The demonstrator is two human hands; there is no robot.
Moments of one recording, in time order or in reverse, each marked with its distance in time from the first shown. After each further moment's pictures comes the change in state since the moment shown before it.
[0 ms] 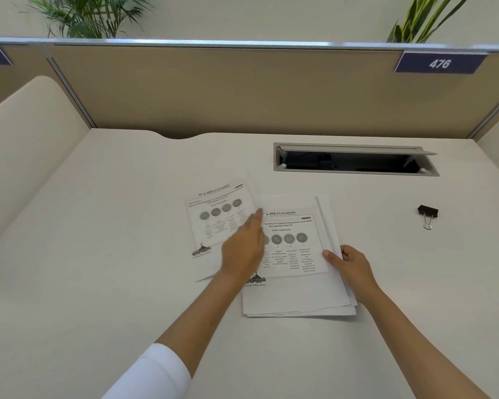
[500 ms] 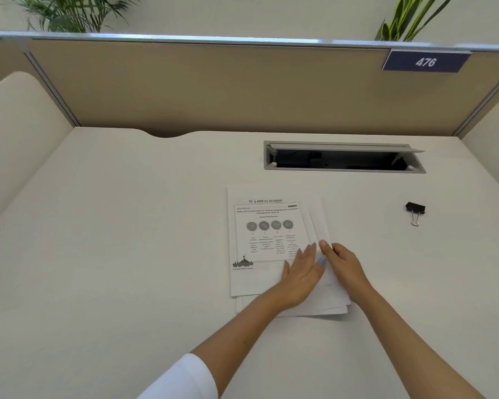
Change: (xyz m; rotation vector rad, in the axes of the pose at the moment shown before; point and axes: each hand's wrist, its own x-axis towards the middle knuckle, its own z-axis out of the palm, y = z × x) left_hand -0.036 0.070 0.067 -0.495 -0.725 -0.009; right_hand -0.021 -0.025 -0.001 0.051 -0.003 -0.033
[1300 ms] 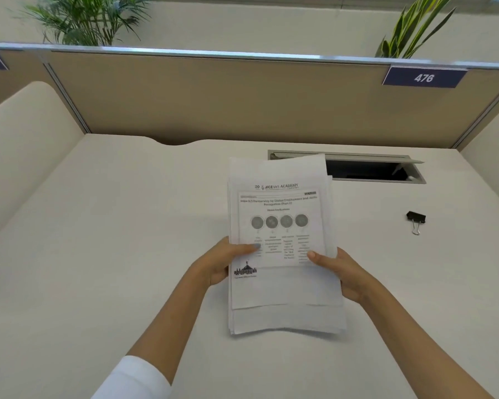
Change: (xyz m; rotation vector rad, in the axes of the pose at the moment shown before) left_hand -0.050 -0.034 -0.129 -0.802 0.179 -0.124; right_hand -0.025 -0.054 -0.001 0.434 -0.516 0.137
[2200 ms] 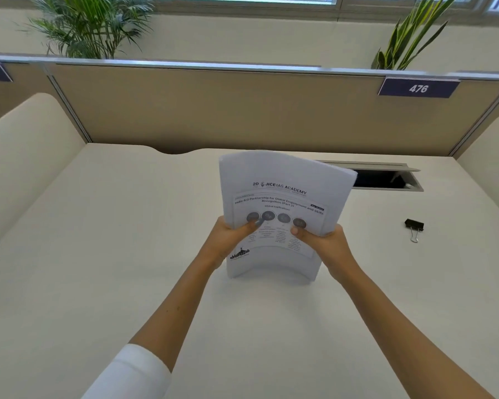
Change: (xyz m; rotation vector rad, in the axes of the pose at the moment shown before) left_hand 0.002 0.043 0.015 0.210 0.155 0.478; right_hand 0.009 -0.053 0.049 -0.146 0.294 -0.457
